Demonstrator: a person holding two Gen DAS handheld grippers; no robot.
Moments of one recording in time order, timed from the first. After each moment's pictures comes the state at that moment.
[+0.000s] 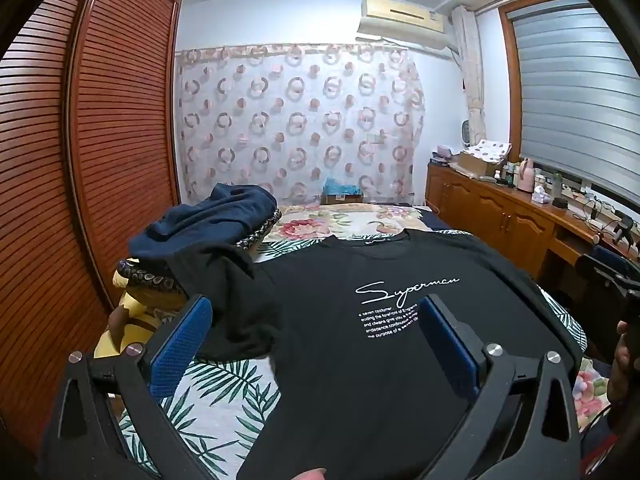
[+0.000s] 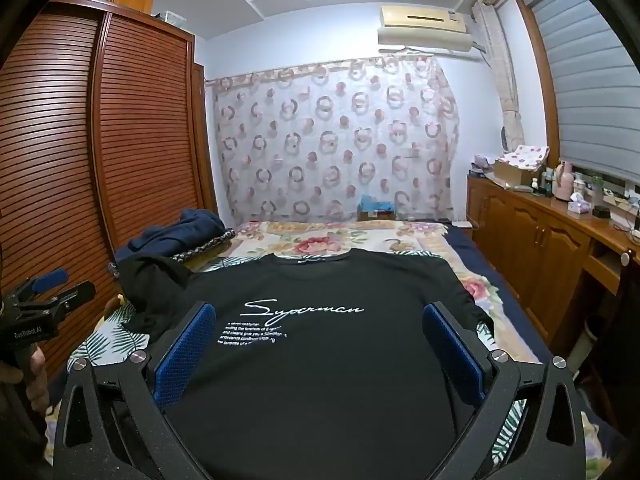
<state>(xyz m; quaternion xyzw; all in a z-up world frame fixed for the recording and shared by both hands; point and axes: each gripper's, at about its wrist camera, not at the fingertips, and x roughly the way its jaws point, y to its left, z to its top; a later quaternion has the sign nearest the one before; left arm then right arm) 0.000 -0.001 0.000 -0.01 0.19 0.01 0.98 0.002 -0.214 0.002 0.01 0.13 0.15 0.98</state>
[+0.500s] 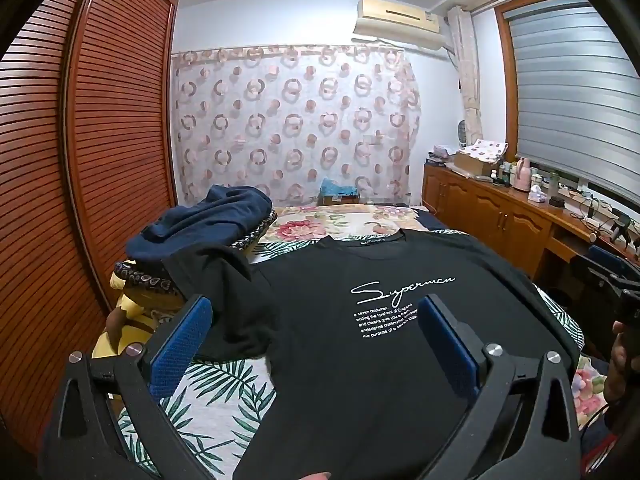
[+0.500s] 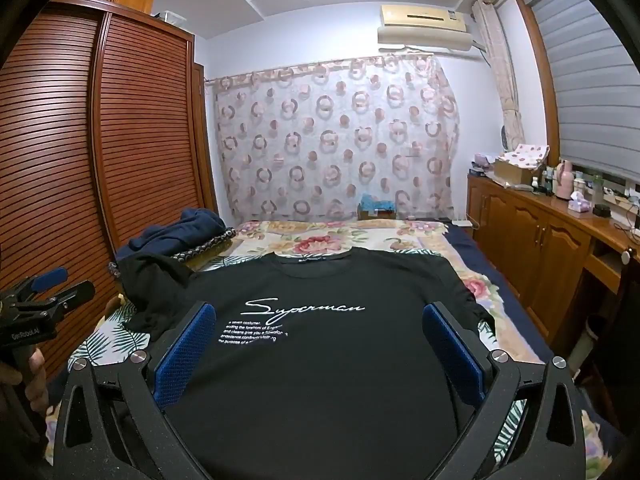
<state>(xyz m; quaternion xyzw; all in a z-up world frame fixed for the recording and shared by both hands) -0.001 -0.006 0.006 -0.01 0.19 0.00 0.98 0.001 -0.214 0.002 0.01 0.13 0.15 0.98</state>
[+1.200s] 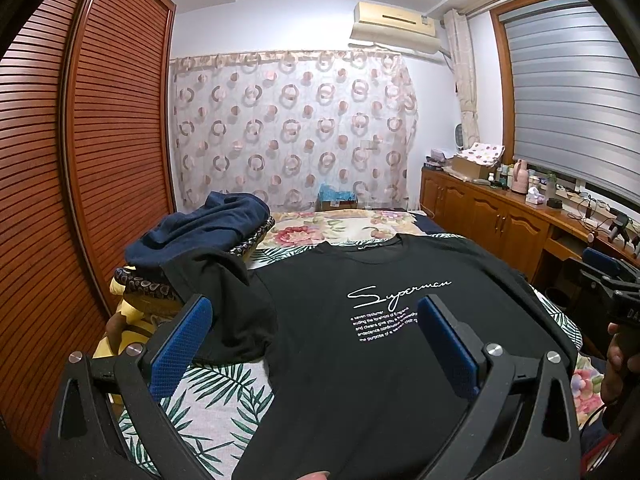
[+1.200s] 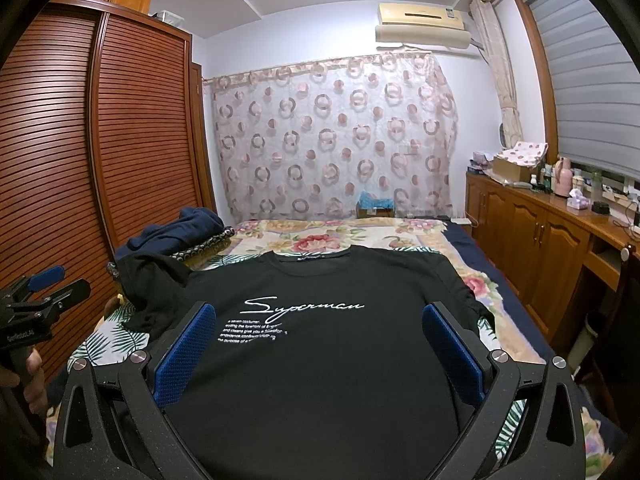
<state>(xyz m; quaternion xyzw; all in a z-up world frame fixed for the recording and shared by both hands) -0.006 -0.014 0.013 -0.01 0.18 0.00 0.98 0.001 -0.215 0.000 0.01 0.14 0.15 0.98</state>
